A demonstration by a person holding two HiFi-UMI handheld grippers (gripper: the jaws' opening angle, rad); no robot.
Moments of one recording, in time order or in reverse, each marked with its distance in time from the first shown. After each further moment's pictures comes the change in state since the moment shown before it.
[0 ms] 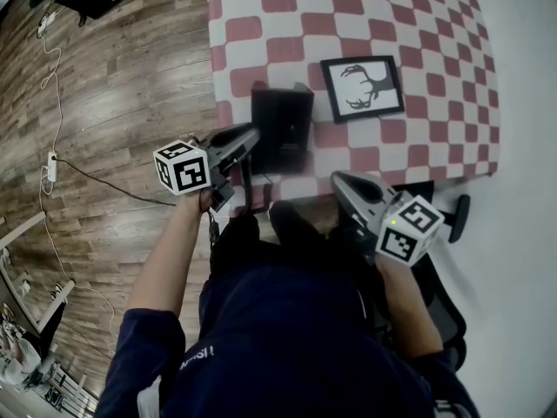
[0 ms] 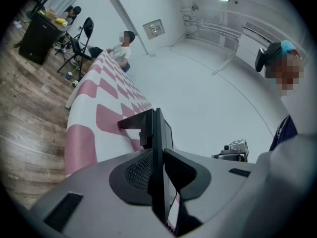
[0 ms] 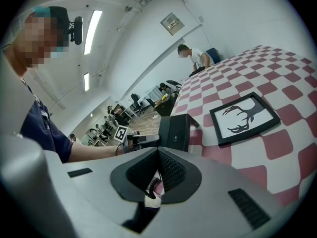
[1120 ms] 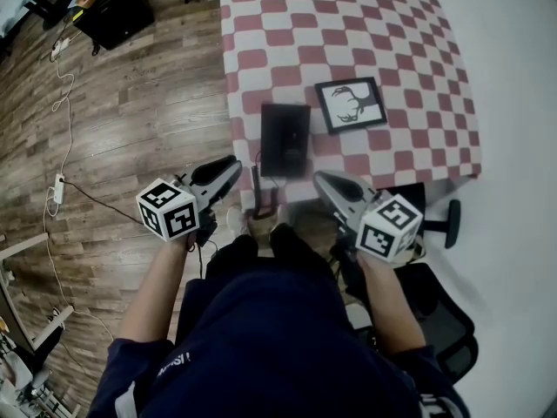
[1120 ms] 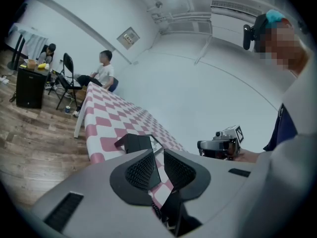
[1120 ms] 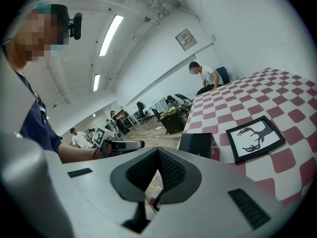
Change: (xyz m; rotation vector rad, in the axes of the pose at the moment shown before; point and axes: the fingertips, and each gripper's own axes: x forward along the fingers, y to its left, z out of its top) left arm -0.104 -0.096 0.021 0.280 -0.003 0.116; right arm -0.002 0.077 0.026 -0.127 -0.149 0.002
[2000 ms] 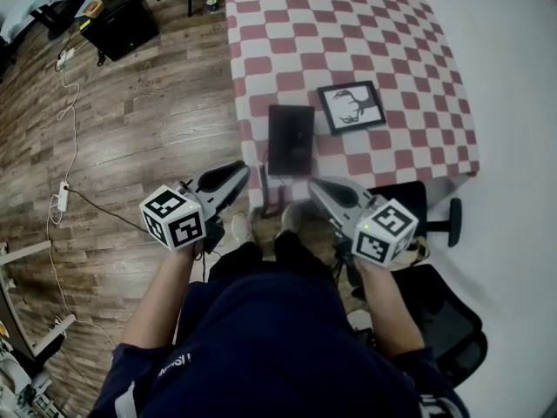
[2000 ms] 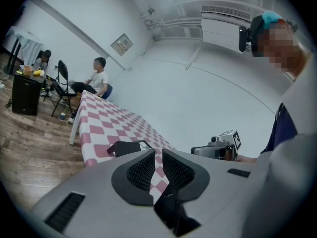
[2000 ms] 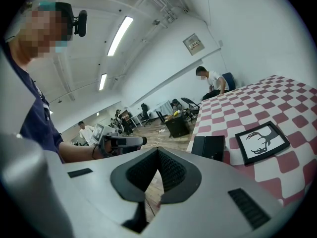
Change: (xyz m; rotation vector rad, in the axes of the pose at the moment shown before) left arm -0.030 -0.041 0.015 0.055 -0.061 -0.044; right arm -0.001 0.050 -0.003 -0.066 -0.038 0.024
